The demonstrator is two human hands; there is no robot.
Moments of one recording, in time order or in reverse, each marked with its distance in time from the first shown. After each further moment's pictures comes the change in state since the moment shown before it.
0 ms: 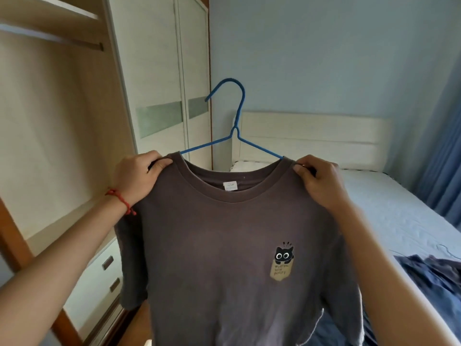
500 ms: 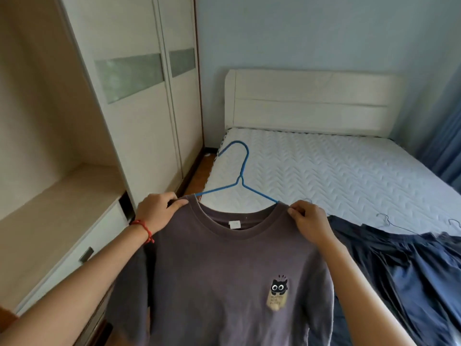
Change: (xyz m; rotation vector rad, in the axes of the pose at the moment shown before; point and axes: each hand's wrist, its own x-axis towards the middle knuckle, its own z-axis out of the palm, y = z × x) left_hand -0.056 -0.120 0.231 -0.027 -0.520 -0.350; right_hand -0.006 0.156 0.193 -0.017 -0.366 0.492
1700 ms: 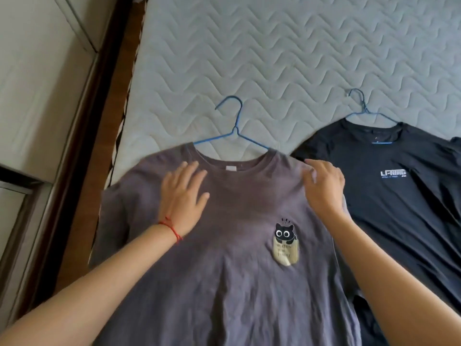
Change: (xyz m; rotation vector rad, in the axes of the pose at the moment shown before) left_hand 0.117 -0.168 0.530 0.082 -0.414 0.200; right_hand 0.257 0.333 0.346 -0.364 0.068 0.343
